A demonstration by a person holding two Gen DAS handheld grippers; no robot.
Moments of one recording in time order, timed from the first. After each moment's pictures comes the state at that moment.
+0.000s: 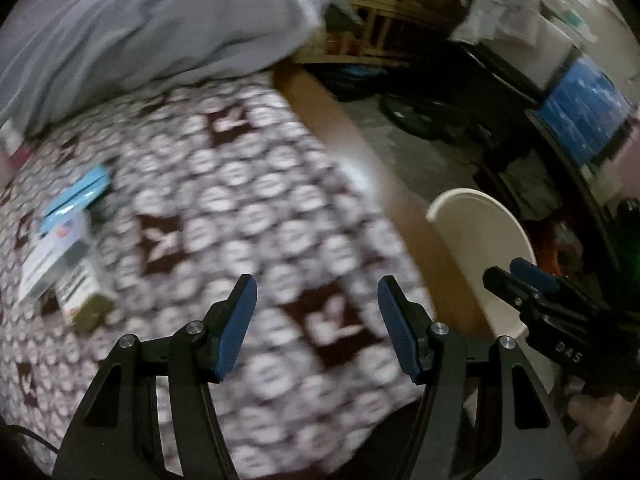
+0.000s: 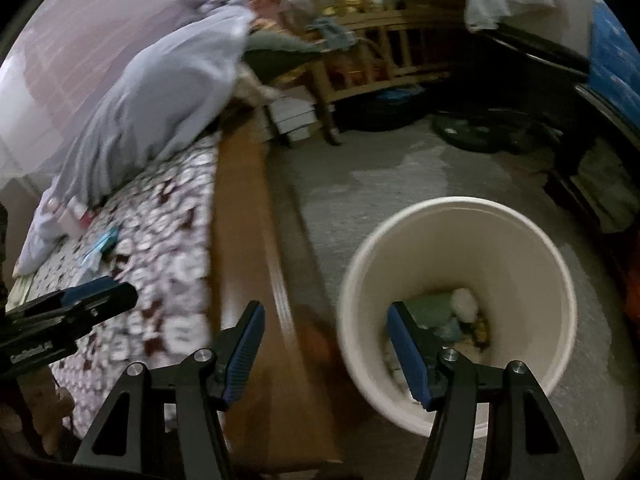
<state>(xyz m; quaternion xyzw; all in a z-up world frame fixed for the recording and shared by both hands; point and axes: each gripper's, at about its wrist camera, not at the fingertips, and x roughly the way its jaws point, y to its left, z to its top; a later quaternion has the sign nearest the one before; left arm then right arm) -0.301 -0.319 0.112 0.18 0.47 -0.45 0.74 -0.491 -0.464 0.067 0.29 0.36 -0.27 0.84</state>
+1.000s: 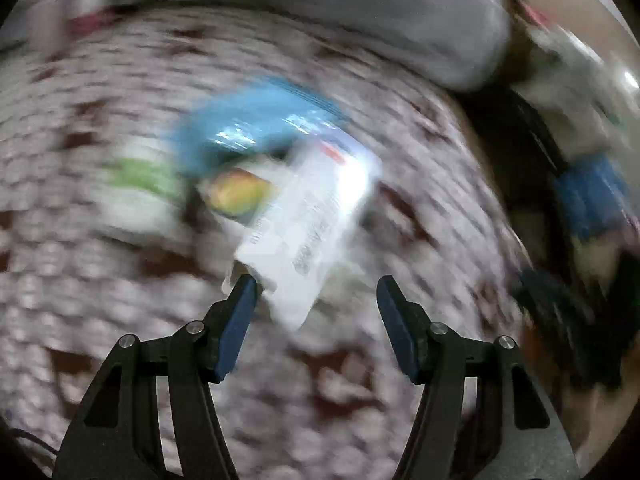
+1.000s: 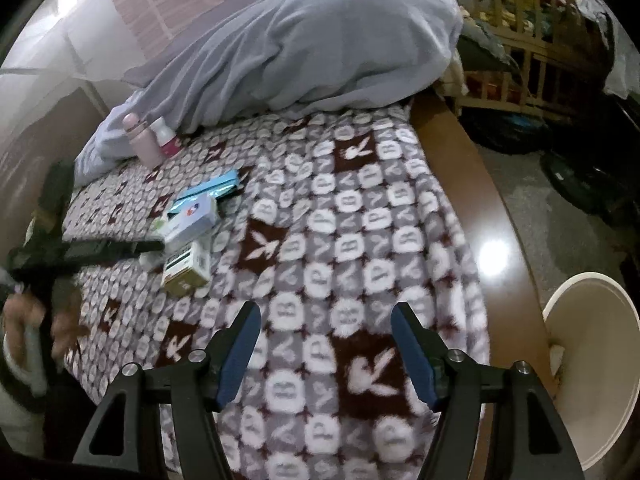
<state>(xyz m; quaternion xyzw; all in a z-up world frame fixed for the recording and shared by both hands) -0.153 -0.197 0.077 0.08 0.58 -0.44 0.68 -0.347 -0.373 0.083 0.22 0.41 -0.16 0.87</state>
